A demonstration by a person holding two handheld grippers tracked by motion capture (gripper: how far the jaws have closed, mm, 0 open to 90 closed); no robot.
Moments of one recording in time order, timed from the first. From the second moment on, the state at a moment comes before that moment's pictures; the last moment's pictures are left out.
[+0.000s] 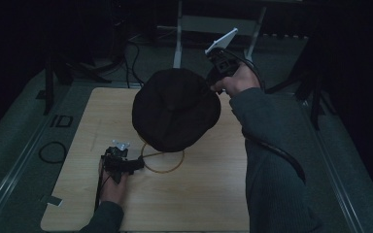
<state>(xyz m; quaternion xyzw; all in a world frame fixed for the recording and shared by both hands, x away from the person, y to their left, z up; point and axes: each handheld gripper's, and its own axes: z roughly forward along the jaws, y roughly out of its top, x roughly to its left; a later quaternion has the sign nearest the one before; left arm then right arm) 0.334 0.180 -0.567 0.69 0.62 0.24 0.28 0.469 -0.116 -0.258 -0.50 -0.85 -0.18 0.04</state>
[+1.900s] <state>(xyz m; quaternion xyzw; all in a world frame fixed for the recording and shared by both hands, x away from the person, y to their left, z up) 0.333 0.180 -0.567 0.69 0.62 0.24 0.28 0.478 -0.076 -0.309 -0.48 -0.86 -0.18 0.05</state>
